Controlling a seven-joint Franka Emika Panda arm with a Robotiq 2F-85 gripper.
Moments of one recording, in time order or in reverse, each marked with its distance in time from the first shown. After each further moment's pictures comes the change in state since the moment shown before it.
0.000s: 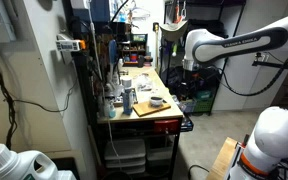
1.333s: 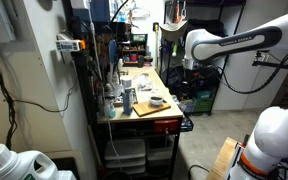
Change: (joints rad) arm -0.010 0.047 -0.044 0.035 -0.018 -0.012 -0.086
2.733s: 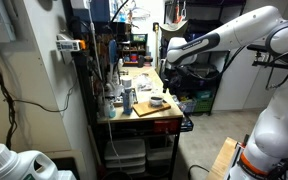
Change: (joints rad) arm 0.017 0.489 -0.089 0.323 0.103 0.332 -0.522
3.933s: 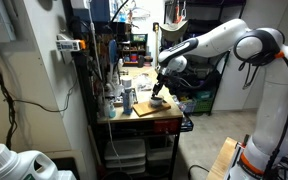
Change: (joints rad) arm -0.086 0.251 0.053 0.154 0.412 0.052 -0.165
